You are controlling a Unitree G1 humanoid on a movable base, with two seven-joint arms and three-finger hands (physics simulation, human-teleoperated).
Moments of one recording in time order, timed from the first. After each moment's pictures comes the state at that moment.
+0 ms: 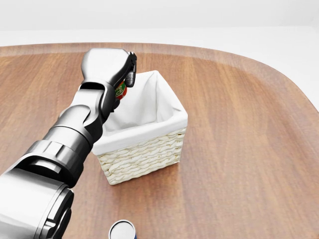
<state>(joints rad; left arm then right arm) -1.29 0.09 -0.08 1.36 1.23 0.02 0.31 0.69 -0.24 -0.60 -1.05 0.61 -0.03 -0.15</state>
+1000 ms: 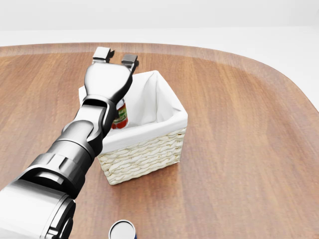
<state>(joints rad) -1.21 0.07 -0.07 1.37 1.34 0.01 0.40 0.69 -0.23 -0.60 -1.05 0.61 -0.03 -0.14</state>
